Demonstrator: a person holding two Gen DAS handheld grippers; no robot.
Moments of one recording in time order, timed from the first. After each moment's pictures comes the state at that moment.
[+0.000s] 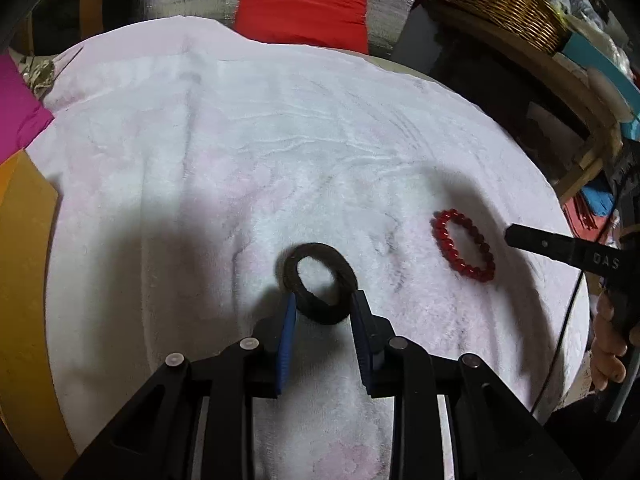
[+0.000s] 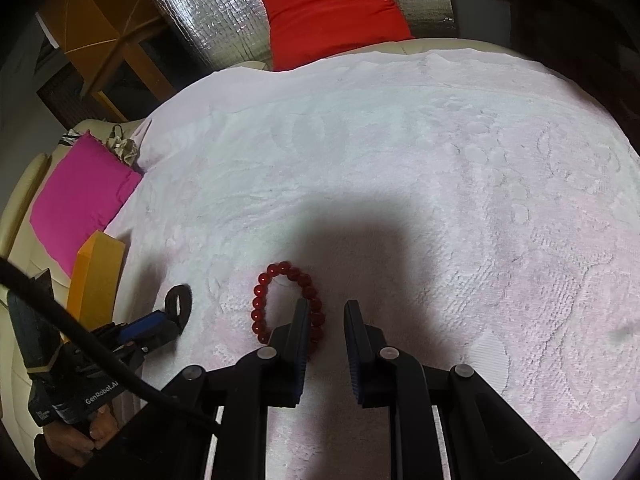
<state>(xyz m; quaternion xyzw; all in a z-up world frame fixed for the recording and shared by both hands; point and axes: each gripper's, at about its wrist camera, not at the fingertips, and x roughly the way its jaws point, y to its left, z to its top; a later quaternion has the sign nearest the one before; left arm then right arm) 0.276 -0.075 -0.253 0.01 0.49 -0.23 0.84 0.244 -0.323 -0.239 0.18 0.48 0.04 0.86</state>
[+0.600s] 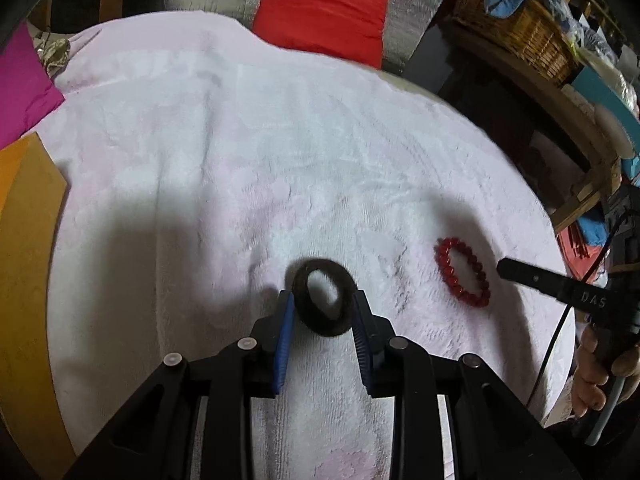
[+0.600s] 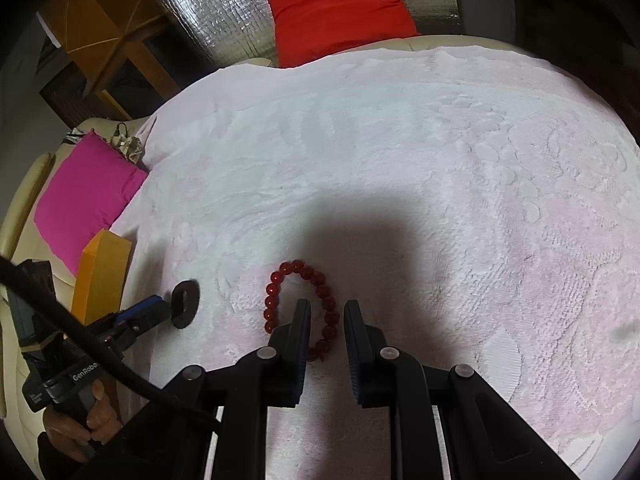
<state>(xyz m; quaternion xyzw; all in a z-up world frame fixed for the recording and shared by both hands) 0.282 -0.061 -0.249 -0.03 0.49 -0.23 0.84 0.246 -0.315 -0.240 0.18 0.48 0.05 0.85</state>
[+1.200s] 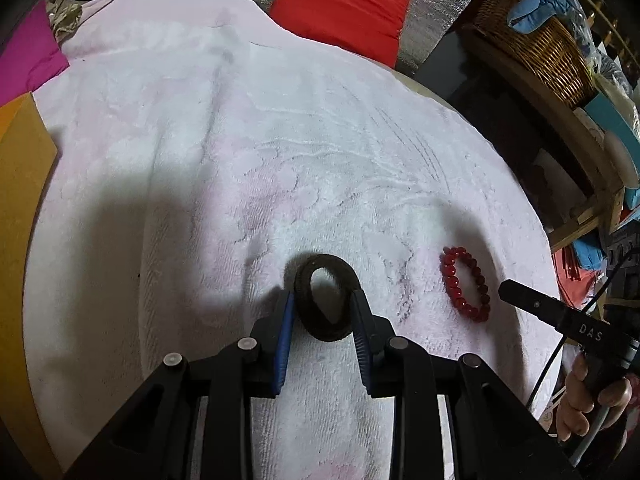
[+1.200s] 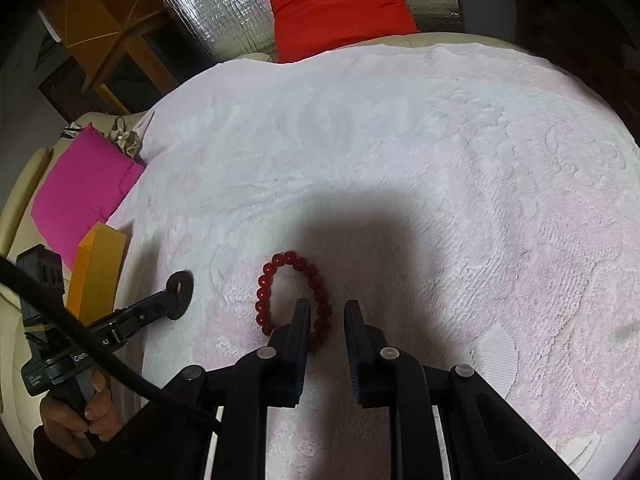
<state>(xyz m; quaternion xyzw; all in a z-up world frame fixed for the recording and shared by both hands) 0.290 -0.056 -0.258 -0.08 0.51 -0.22 0.83 0.244 -0.317 -0.243 0.17 0.49 0.05 0.85</state>
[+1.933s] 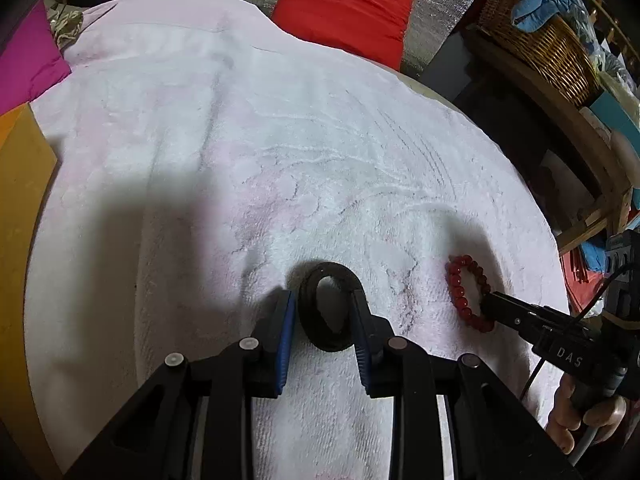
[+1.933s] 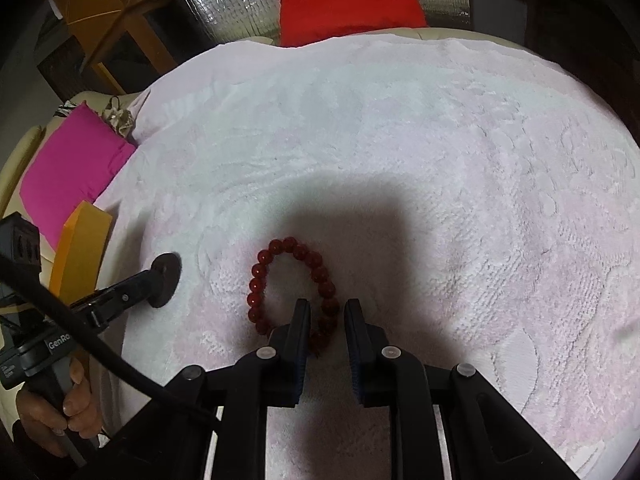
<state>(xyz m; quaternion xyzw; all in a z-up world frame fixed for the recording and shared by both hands) 0.293 -0.063 -0.259 -0.07 0.50 -0.21 0.84 0.253 -0.296 -0.262 0.13 0.50 0.05 0.86</state>
